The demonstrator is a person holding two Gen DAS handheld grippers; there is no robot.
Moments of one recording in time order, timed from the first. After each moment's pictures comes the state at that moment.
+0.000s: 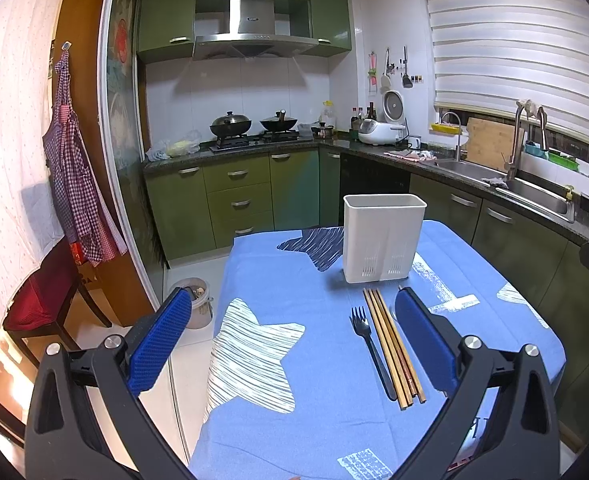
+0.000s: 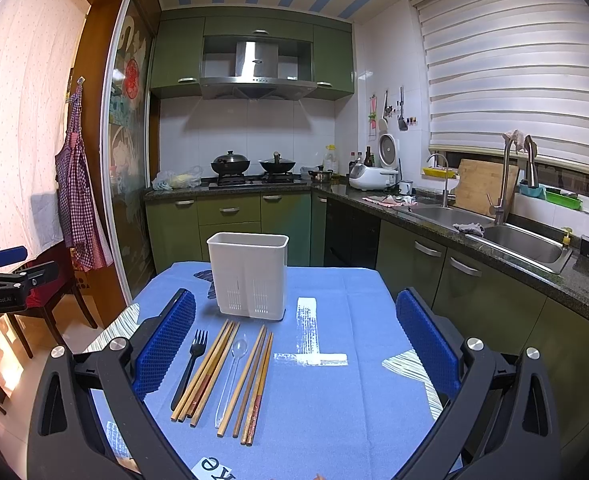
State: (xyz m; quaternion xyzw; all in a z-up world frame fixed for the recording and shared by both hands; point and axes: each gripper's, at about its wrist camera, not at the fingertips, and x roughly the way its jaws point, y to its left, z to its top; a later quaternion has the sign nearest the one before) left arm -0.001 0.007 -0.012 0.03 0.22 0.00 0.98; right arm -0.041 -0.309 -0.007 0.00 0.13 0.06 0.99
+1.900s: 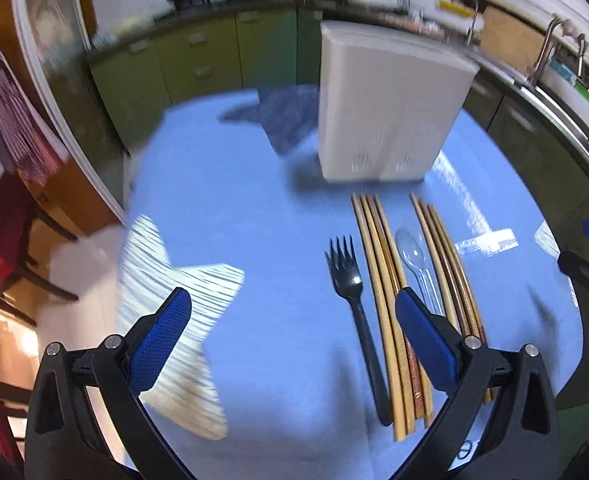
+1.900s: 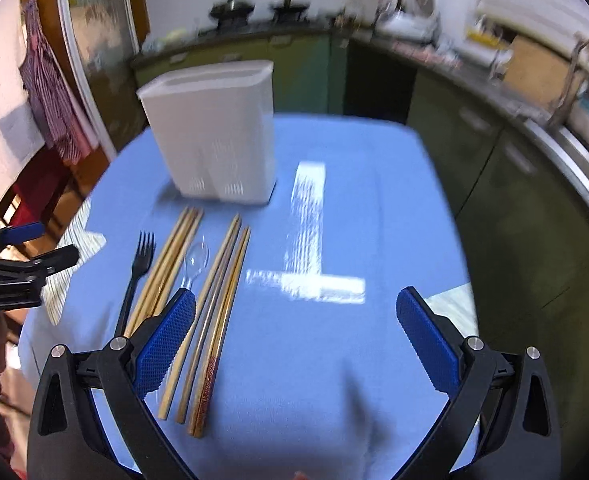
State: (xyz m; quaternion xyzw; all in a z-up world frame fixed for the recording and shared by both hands) left arm 0.177 -0.037 -0.118 0.02 0.49 -0.04 0.87; right arm 0.182 -0.317 -0.113 -0.02 0.45 0.10 0.89
